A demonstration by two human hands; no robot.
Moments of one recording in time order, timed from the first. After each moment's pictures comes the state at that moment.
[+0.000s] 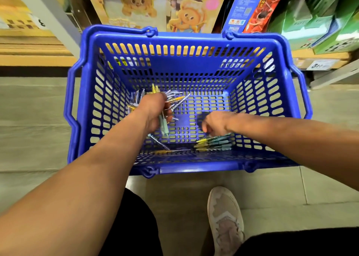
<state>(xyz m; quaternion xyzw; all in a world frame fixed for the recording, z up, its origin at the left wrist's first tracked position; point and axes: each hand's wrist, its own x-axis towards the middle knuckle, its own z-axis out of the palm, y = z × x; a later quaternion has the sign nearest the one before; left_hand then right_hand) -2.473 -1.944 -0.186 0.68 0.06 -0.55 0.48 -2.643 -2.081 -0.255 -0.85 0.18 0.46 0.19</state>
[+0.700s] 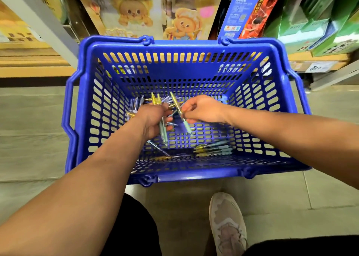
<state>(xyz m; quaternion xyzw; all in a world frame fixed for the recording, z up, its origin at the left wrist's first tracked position) -2.479 -1.950 -0.192 0.68 0.05 -0.58 0.44 -2.605 -2.083 -0.229 -0.74 0.35 0.15 0.56</state>
